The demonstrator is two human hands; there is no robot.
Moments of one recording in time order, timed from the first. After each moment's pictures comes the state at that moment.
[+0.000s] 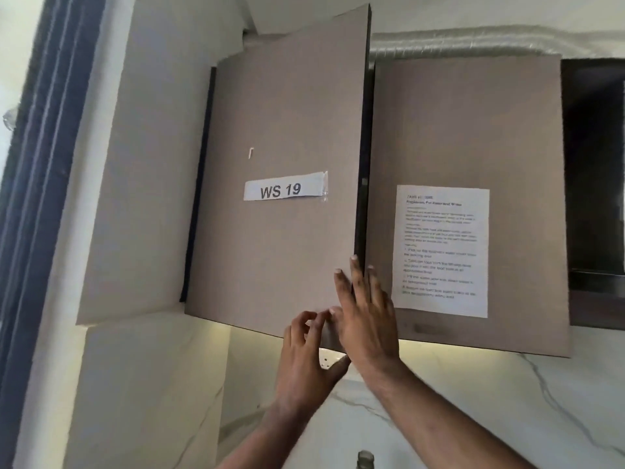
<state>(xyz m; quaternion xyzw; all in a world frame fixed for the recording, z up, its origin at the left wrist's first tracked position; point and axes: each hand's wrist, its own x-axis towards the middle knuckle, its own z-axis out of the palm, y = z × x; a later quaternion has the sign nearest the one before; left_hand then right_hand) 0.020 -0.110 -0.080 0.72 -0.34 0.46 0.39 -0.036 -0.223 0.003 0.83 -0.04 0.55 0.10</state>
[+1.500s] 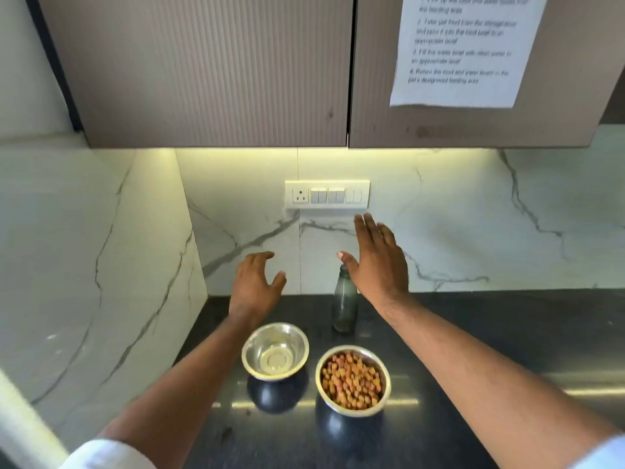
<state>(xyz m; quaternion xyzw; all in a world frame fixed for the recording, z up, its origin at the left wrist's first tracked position) 0.131 -0.087 -0.281 0.88 -0.23 0.17 0.38 0.005 -0.294 -0.226 0.93 -0.18 0.32 -0.04</state>
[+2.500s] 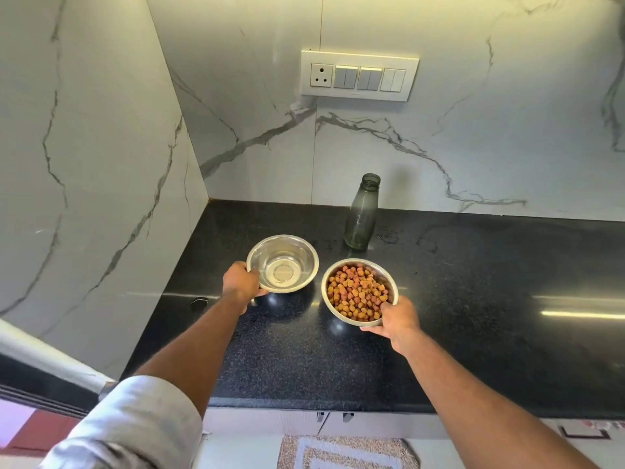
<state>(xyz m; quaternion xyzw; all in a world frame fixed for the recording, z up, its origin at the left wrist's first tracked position) 0.157 -0.047 -0.478 0.83 0.11 -0.16 0.52 -0.034 -0.302 -0.489 0.59 -0.52 0.06 -0.62</state>
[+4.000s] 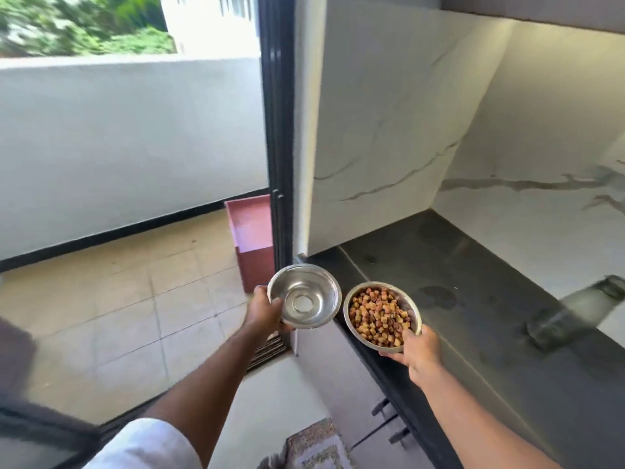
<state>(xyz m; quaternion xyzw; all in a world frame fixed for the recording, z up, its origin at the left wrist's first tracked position) -0.148 0.128 -0.475 0.63 0.39 0.10 0.66 -0.032 -0.159 -0.491 0.73 -0.20 -0.19 -0.62</state>
